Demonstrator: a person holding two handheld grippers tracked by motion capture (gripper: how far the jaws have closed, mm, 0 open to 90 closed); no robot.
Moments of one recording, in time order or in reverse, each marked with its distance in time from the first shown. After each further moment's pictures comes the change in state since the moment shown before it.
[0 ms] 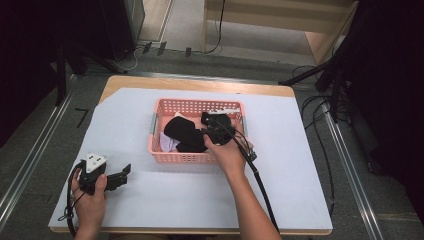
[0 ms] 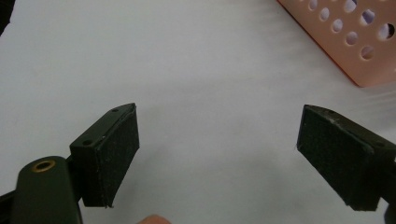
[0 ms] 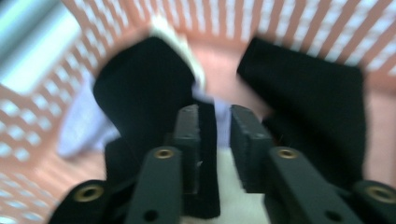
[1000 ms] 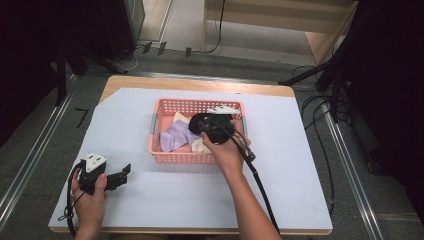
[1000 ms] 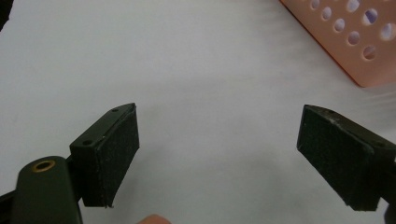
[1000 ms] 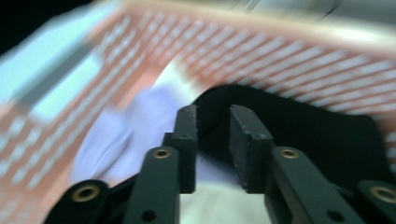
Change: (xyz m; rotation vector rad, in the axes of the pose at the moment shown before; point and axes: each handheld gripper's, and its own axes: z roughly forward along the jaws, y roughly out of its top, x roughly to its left) left arm 0.001 0.000 0.001 0.004 -0.001 -0.006; right arm 0.015 0.006 -0.009 -0.134 0.028 -0.074
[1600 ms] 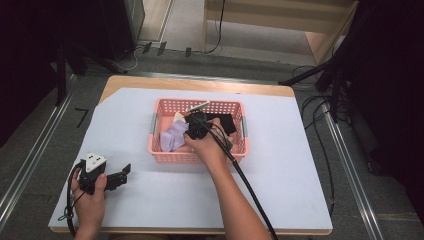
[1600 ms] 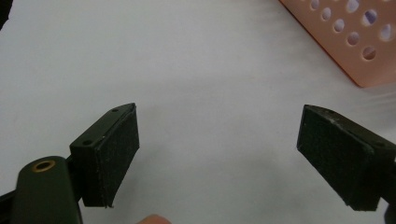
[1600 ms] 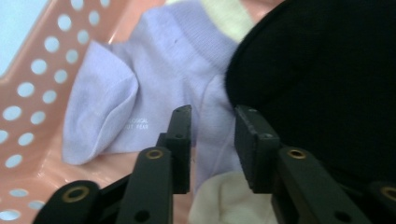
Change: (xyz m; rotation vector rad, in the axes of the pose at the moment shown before) left arm 0.000 0.000 0.000 0.001 0.000 -0.003; right arm 0.025 0.014 0.059 0.378 -0.044 0.040
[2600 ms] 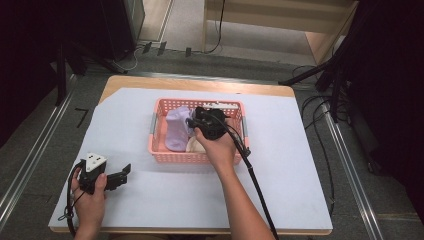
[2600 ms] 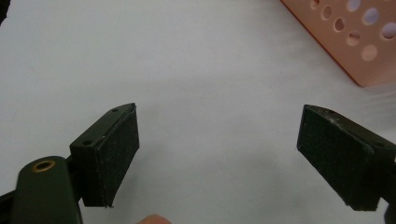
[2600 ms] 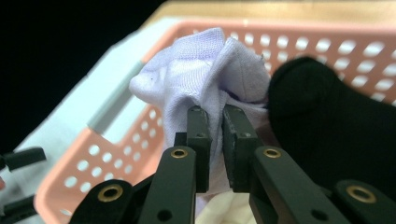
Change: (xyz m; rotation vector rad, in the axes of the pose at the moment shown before) left arm 0.000 0.000 0.000 0.008 -0.003 0.004; right arm -0.027 -0.023 -0.052 -0.448 0.254 0.062
